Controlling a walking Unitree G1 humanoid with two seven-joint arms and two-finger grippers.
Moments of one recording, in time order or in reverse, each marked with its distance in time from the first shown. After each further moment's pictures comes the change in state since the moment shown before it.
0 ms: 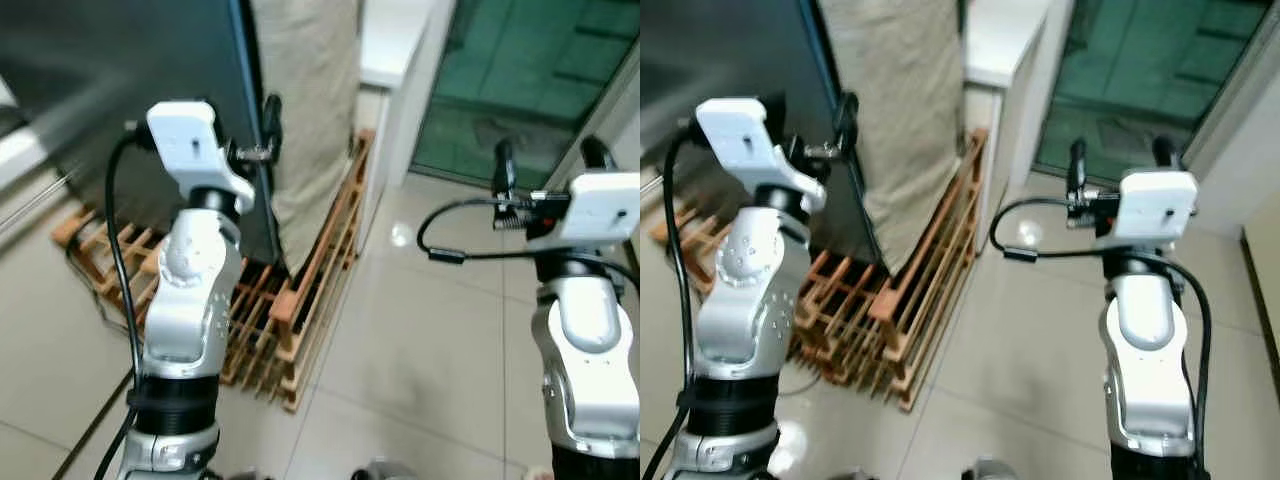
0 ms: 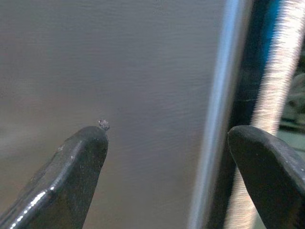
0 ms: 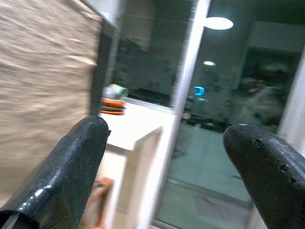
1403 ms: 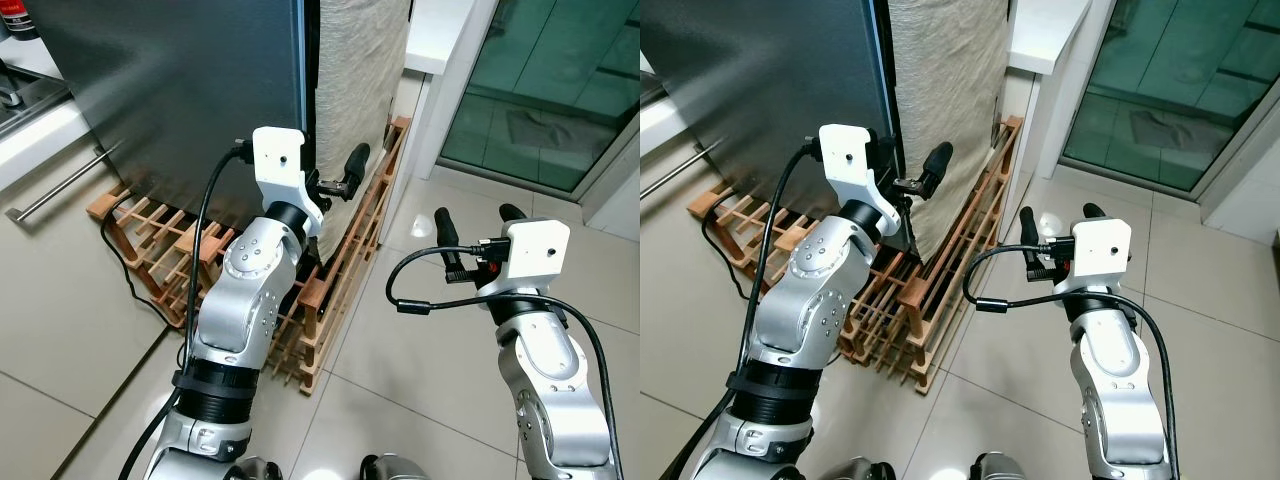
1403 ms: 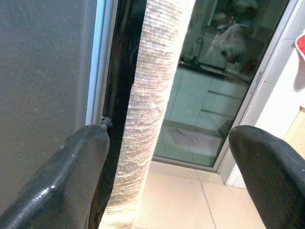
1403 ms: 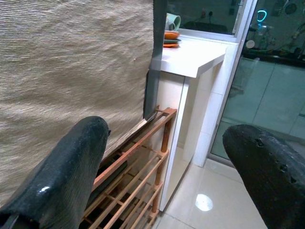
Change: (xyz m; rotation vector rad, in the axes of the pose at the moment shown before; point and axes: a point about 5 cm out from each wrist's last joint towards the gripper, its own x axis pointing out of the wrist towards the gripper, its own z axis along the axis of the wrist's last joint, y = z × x) left arm 0.006 -0.066 -0.038 -0.163 0.229 -0.304; right arm -0.028 0.024 -0.042 0.144 0.261 0.149
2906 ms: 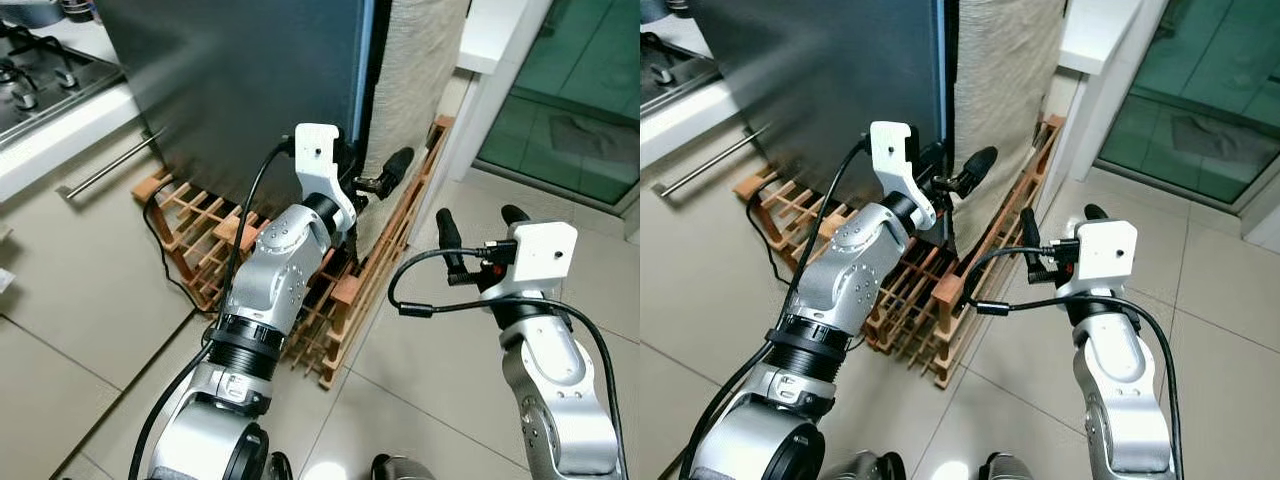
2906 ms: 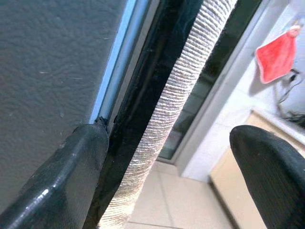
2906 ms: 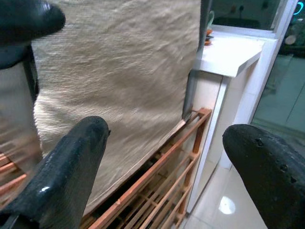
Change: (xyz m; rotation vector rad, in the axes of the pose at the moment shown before) left arm 0.033 -0.021 -0.017 -0.202 0.045 -0.262; right arm -0.006 -0.001 0.002 0.023 0.003 0.003
